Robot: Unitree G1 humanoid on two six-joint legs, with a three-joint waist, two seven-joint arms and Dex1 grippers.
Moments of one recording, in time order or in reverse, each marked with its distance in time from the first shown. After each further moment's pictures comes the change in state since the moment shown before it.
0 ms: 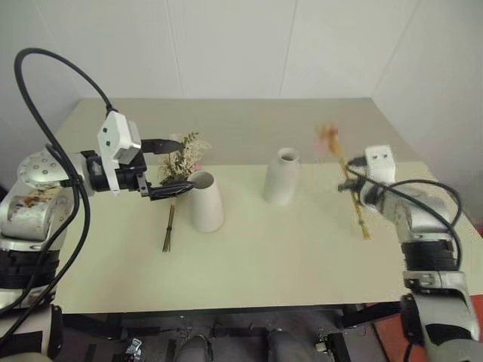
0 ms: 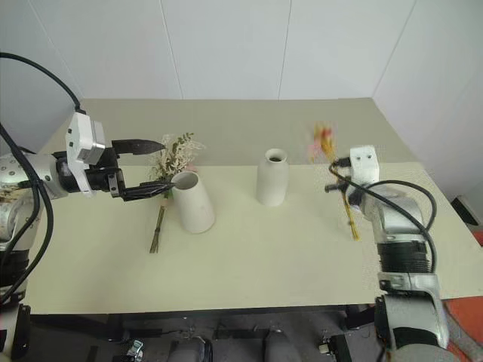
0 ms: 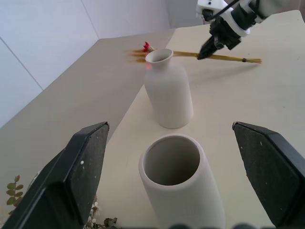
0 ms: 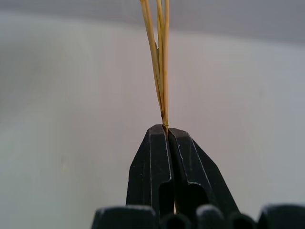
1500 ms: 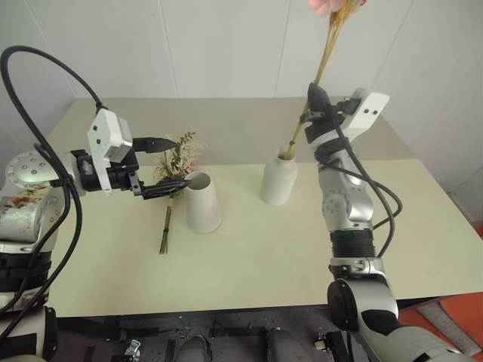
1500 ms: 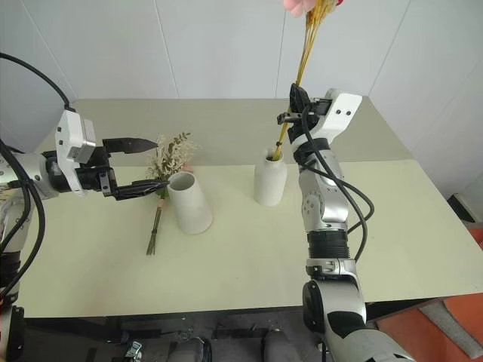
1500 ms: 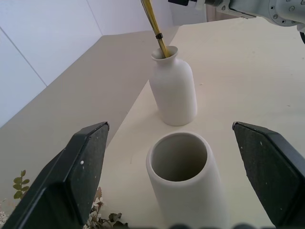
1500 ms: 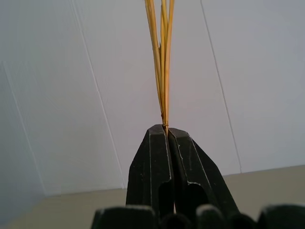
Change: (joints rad) left arm 0.022 0.025 0.037 -0.013 -0.004 0.020 0.001; right arm -0.095 0.430 -0.085 0.056 0.228 -0.727 0.060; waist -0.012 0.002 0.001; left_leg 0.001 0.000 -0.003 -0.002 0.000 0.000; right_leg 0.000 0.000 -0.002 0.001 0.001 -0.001
